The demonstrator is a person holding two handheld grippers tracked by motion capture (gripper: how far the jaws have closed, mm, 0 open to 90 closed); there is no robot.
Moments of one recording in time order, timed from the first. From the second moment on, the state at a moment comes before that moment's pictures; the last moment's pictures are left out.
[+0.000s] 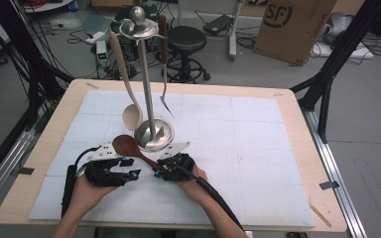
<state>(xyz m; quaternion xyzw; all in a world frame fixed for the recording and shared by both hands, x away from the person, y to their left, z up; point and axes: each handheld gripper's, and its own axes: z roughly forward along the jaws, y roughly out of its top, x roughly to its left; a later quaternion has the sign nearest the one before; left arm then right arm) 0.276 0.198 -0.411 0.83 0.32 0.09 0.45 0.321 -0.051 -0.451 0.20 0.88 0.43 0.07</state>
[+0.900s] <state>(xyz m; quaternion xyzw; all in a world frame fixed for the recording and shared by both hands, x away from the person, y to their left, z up) 0.277 0.199 -0.410 0.83 0.32 0.09 0.46 0.307 -0.075 -0.449 0.18 0.89 0.42 0.03</state>
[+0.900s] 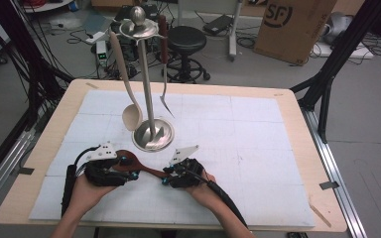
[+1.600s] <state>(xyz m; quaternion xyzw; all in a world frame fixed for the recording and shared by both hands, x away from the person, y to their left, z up) 0.278 0.193 -0.413 0.83 0.31 0.09 0.45 0.305 -0.081 -0.431 0.16 0.88 0.44 0.02</state>
